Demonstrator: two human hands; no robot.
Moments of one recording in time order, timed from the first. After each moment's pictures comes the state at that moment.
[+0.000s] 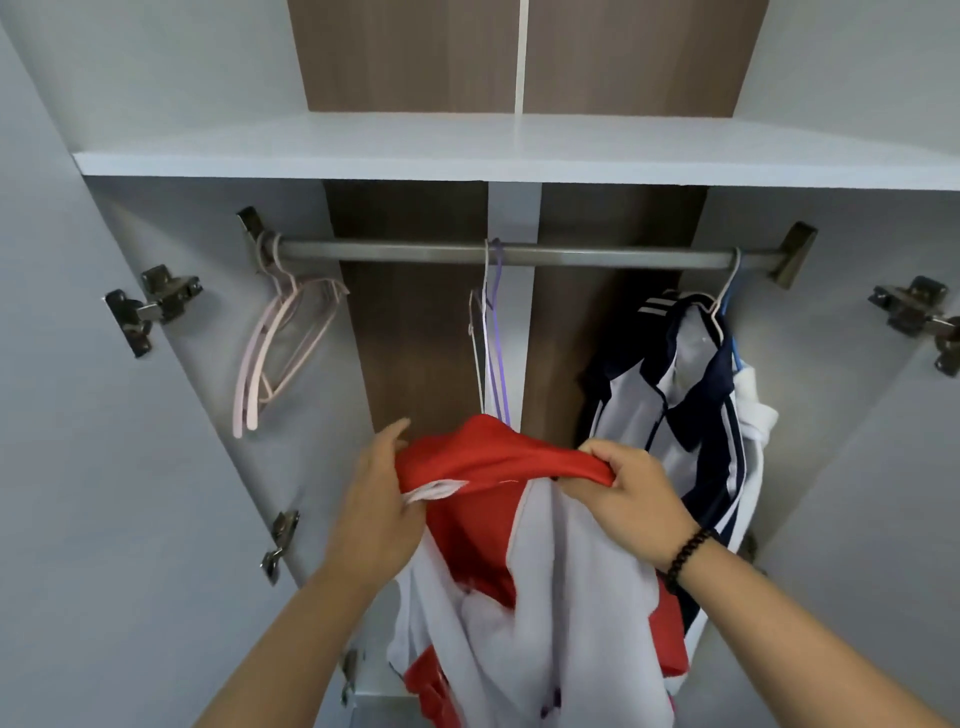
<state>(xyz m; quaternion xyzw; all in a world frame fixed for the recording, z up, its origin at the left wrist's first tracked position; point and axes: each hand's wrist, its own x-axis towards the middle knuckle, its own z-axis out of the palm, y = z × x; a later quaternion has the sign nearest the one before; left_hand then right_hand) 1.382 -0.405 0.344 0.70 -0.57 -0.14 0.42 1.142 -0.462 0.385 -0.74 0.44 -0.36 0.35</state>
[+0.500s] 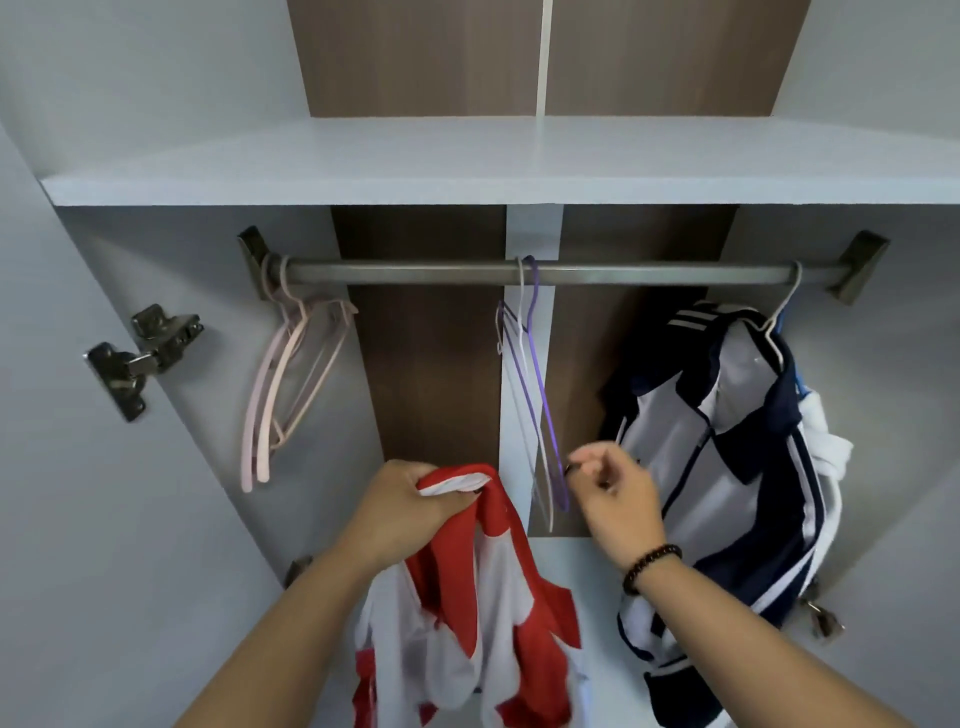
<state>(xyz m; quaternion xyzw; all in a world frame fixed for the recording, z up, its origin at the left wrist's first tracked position) 1.432 -0.466 0.376 0.68 -0.53 -0.34 0.38 1.221 -0.527 0.341 -0.60 0.53 -0.48 0.35</state>
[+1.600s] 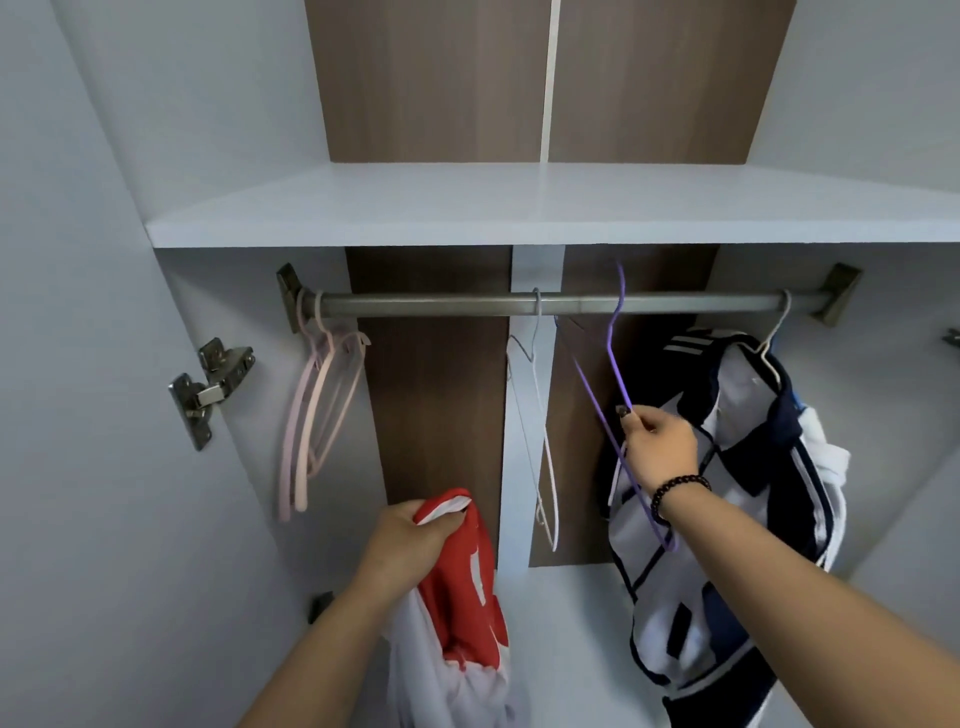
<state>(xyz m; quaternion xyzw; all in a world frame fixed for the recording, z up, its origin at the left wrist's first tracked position) 1.477 -0.465 0.343 0.72 -0.42 -0.38 0.40 1.233 -0.577 0.384 -0.54 0.65 -0.48 0.23</state>
